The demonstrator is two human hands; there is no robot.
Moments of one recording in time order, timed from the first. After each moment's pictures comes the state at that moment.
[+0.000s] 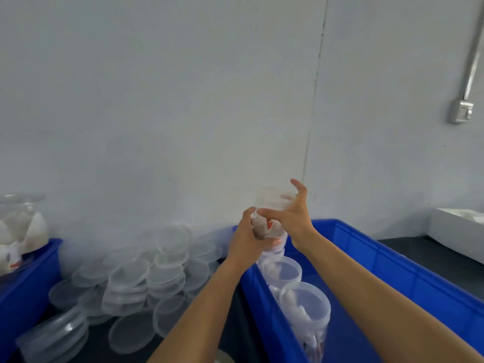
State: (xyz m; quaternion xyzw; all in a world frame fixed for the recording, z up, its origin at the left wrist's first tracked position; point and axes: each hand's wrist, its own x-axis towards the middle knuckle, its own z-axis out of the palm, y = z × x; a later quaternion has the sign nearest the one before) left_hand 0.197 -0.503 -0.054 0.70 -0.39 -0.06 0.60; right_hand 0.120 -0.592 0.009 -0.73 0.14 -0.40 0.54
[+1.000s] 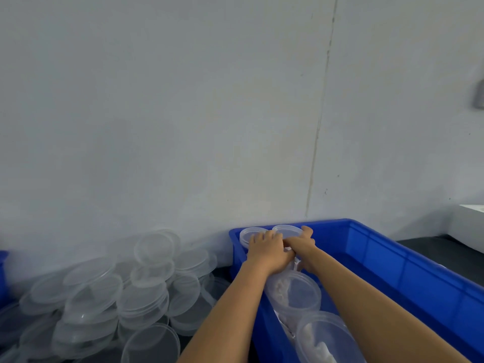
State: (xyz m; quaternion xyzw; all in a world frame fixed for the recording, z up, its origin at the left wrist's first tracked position) left_hand 0.246 -0.602 -0.085 0.87 -0.45 0.01 0.20; right_hand 0.202 -0.704 -0.087 -0.69 0.40 -0.22 0.55
